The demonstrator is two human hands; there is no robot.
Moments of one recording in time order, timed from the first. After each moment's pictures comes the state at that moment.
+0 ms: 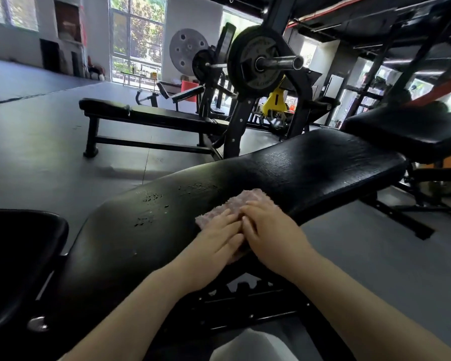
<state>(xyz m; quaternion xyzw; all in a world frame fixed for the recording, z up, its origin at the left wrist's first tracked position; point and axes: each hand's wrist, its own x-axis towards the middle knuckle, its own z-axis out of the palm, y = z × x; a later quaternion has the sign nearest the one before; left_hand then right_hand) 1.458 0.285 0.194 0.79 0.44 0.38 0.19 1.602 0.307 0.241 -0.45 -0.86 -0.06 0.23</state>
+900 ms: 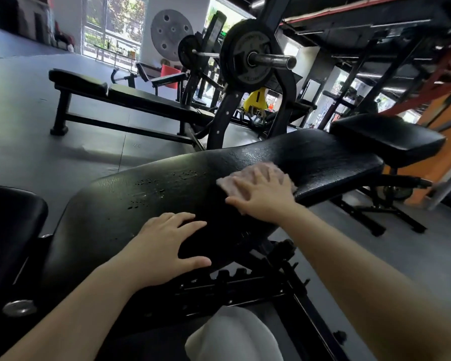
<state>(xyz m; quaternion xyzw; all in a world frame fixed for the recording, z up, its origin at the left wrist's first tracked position) 1.388 0.255 0.171 0.80 0.56 0.18 0.05 1.588 0.356 0.263 -0.59 -0.79 -0.16 -0.08</state>
